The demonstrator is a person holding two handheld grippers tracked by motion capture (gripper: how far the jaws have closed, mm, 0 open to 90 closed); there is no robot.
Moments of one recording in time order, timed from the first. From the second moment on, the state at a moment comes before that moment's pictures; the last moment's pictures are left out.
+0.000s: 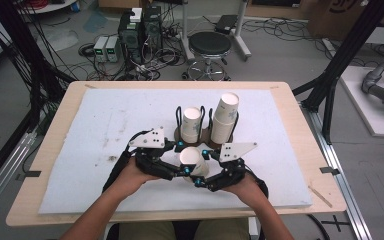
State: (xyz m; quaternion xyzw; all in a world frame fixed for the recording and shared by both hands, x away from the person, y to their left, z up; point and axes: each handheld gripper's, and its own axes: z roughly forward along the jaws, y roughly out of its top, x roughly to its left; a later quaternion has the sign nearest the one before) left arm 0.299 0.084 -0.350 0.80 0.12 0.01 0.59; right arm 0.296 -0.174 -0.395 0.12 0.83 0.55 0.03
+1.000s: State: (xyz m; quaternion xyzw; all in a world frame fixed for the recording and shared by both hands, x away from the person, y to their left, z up) left arm 0.302 0.112 -0.349 0.81 0.12 0.01 0.57; right arm 0.303 -0.168 -0.382 0.08 0.88 0.47 0.04
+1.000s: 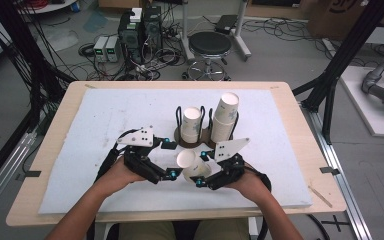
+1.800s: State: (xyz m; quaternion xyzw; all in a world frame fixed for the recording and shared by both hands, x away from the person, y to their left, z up) left arm 0.304 0.111 -0.345 0.84 0.11 0.00 0.53; right arm 0.310 -0.152 -0.358 0.02 0.93 0.36 0.04
